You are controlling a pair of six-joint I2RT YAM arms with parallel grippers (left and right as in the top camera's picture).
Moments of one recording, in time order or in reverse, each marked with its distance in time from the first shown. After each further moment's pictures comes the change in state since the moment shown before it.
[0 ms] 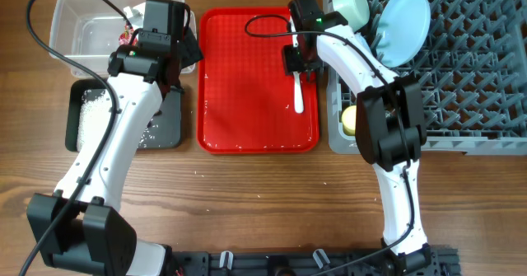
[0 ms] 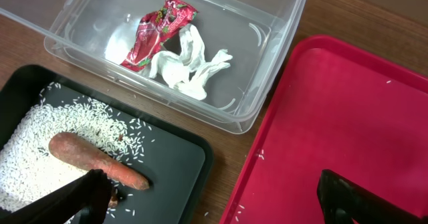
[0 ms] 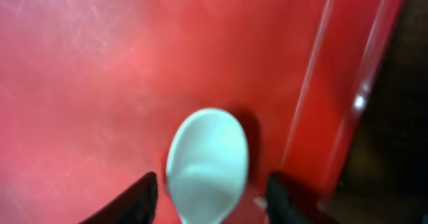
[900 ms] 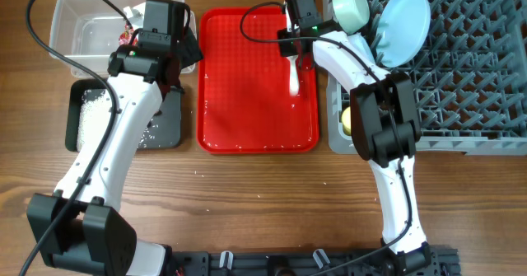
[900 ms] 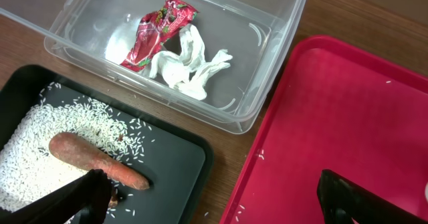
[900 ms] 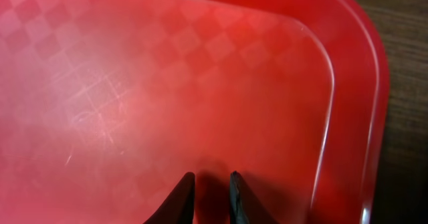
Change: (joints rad) left arm 0.000 0.000 0.000 0.000 0.000 0.000; right arm 0.005 0.053 -0.027 0.421 0.071 -0.071
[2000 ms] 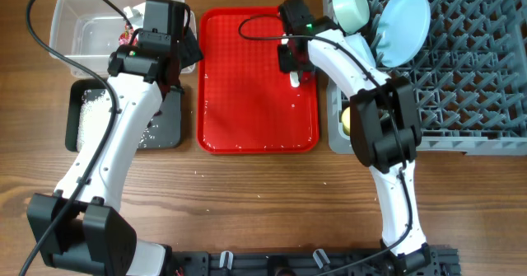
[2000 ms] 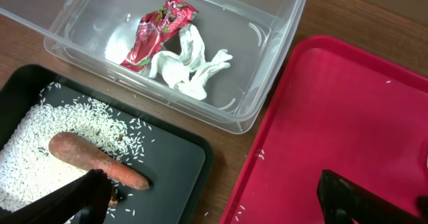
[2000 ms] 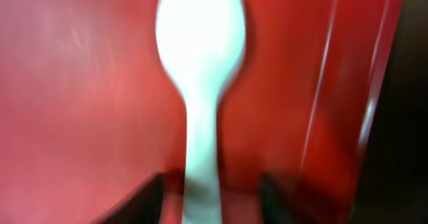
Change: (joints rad) left arm 0.000 0.000 0.000 0.000 0.000 0.000; right arm 0.035 -0.050 0.006 -0.274 0.035 0.103
